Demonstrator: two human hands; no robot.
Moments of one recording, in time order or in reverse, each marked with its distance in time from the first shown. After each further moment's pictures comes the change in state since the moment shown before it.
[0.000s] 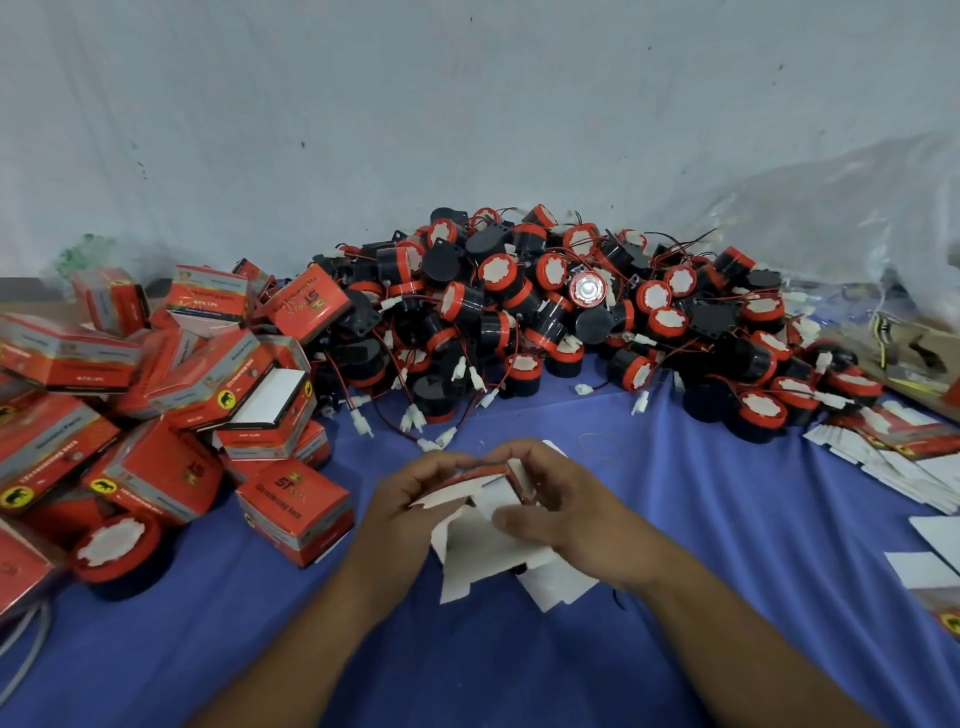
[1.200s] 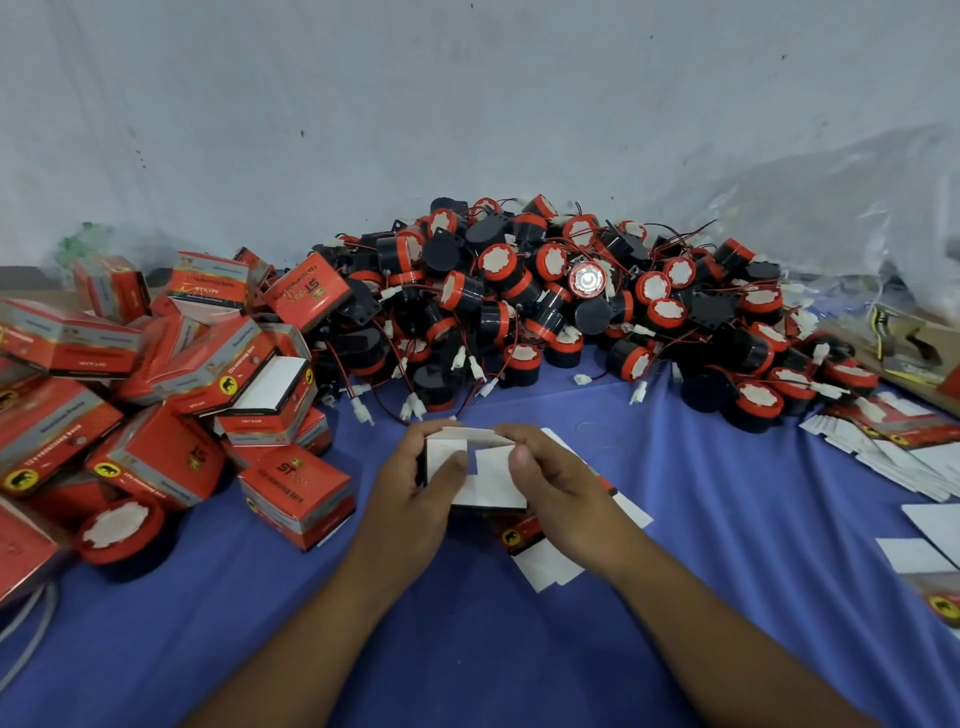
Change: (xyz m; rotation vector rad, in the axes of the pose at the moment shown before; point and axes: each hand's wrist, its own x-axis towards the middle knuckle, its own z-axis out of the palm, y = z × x) left_hand 0.004 -0.009 0.007 0.081 0.117 0.073; right_hand 0.001 -0.001 0.018 -0.043 0.182 -0.203
